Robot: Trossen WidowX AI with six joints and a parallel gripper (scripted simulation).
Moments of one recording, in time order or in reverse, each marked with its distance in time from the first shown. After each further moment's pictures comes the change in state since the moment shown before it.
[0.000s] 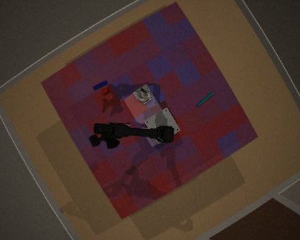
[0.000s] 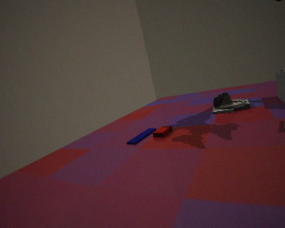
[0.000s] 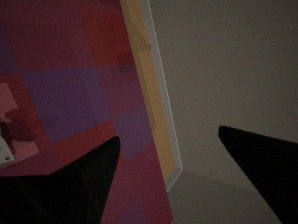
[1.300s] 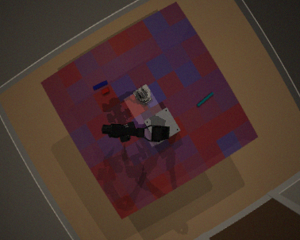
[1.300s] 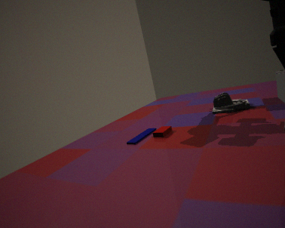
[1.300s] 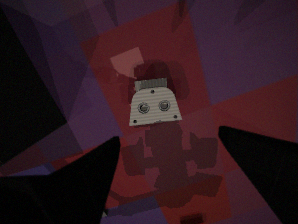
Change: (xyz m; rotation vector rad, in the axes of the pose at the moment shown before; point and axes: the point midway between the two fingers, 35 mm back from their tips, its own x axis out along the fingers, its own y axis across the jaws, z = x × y) arm 0.020 0.205 -0.024 0.150 0.233 0.818
